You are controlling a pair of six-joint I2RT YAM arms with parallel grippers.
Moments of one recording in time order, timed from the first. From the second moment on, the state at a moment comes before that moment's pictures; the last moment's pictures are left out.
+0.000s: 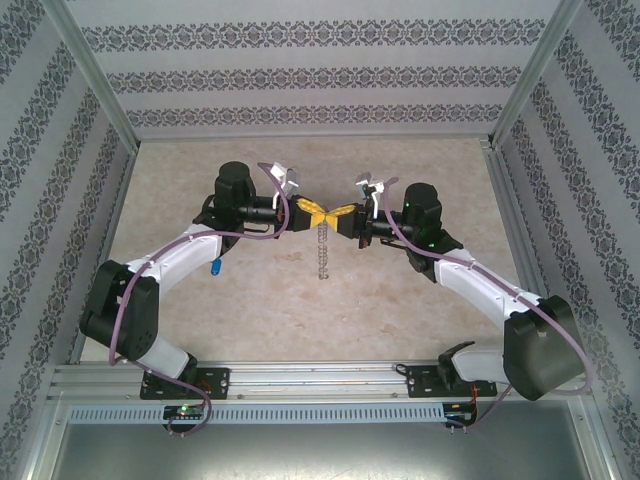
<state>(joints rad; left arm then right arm) -0.39 1.54 1.01 0.36 1.17 -0.13 0.41 1.30 0.77 0.40 -0.93 0.39</state>
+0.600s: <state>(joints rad) -0.39 1.35 0.94 0.40 0.92 -0.24 0.39 1.28 0.77 0.45 -0.85 0.39</state>
